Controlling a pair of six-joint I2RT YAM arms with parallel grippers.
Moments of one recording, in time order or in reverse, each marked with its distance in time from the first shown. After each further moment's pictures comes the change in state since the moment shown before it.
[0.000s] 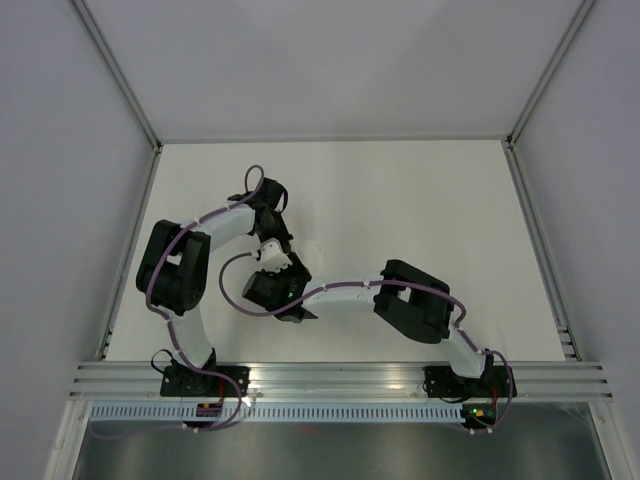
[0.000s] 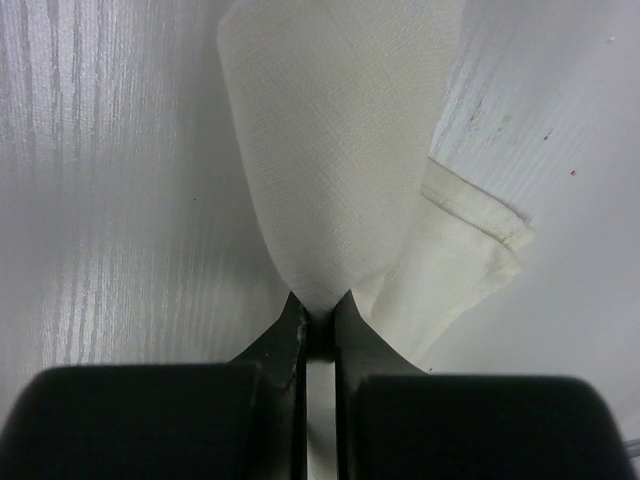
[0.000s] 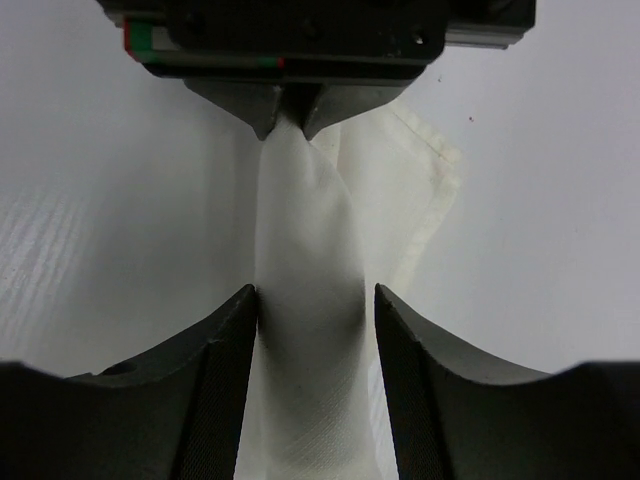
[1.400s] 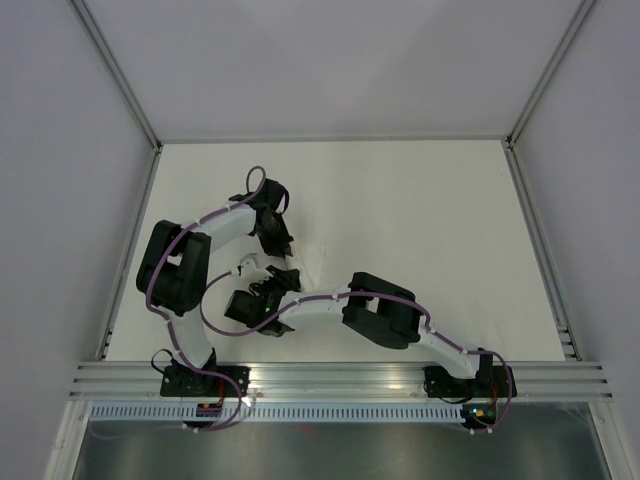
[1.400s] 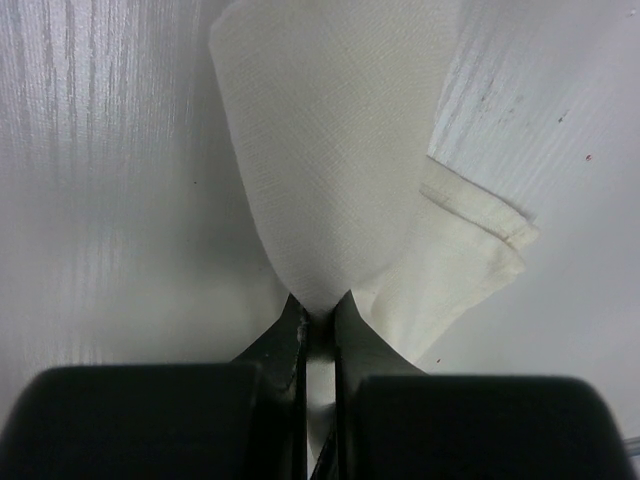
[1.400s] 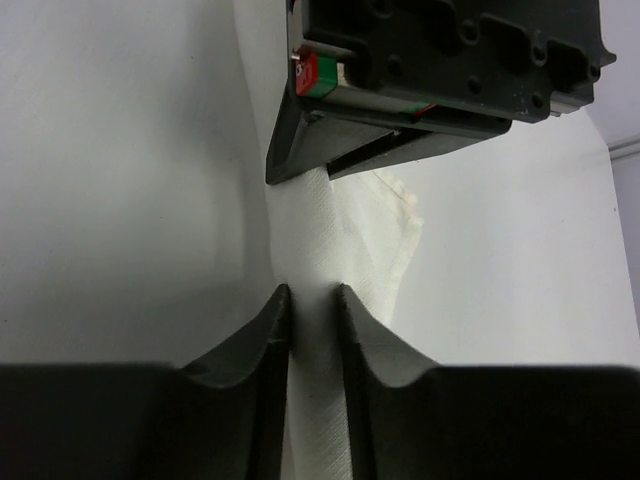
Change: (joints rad) left arm -0.011 -0.003 0.002 -0.027 -0.004 0.008; right arm 0.064 0.240 0.225 -0.081 0.321 -0.118
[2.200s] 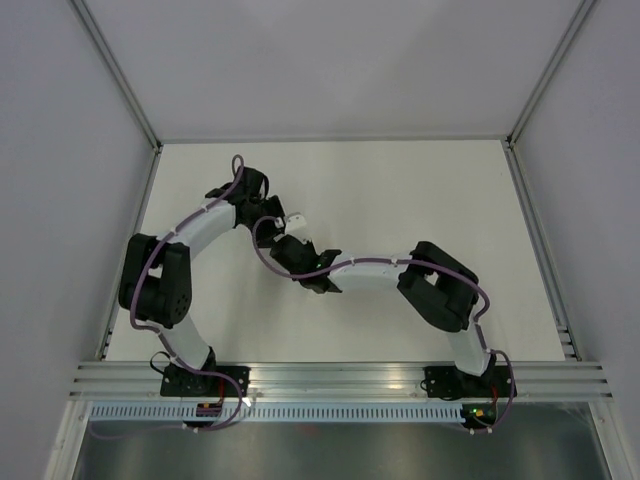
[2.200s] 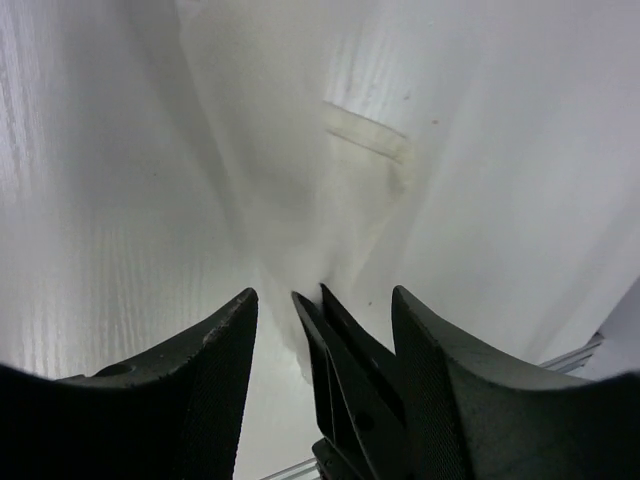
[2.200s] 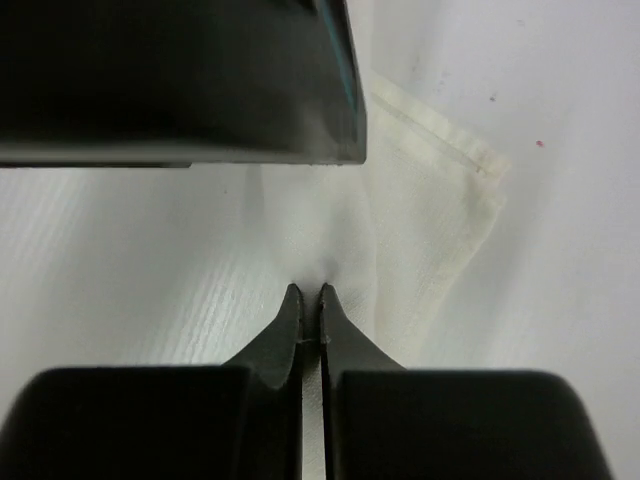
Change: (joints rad) left arm 0.092 -0.109 0.002 0.005 0.174 0.070; right arm -0.225 -0.343 -0.344 0.238 -0.658 0.151
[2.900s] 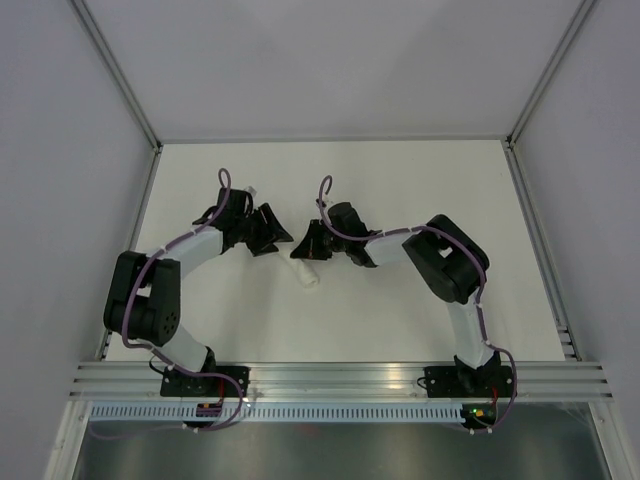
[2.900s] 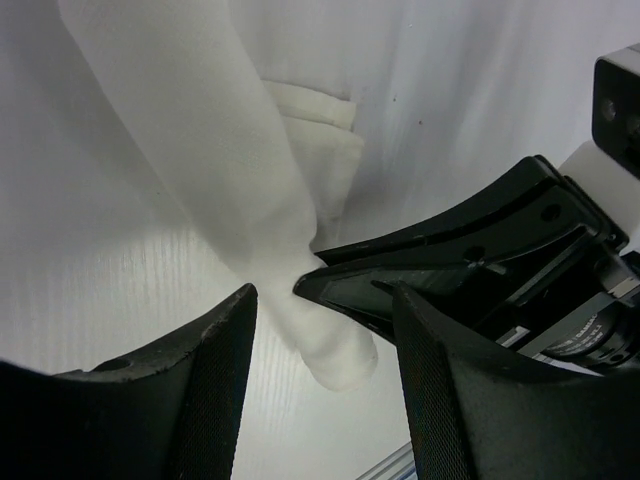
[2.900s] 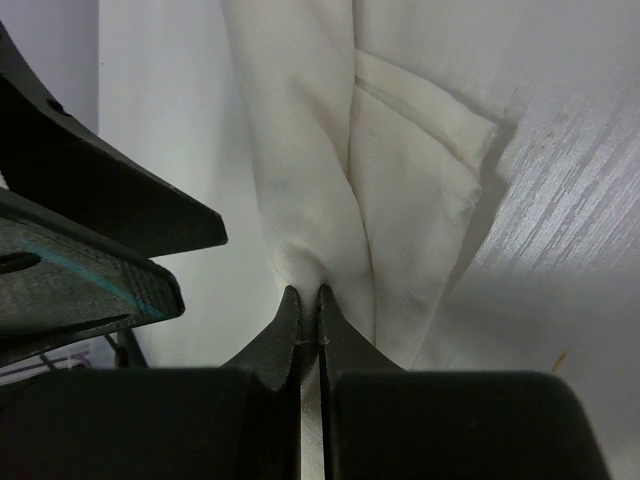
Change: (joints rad) left arm 0.074 -0.154 -0.300 0.392 0.132 -0.012; right arm -0.370 0.058 -0.213 0.555 -0.974 0.308
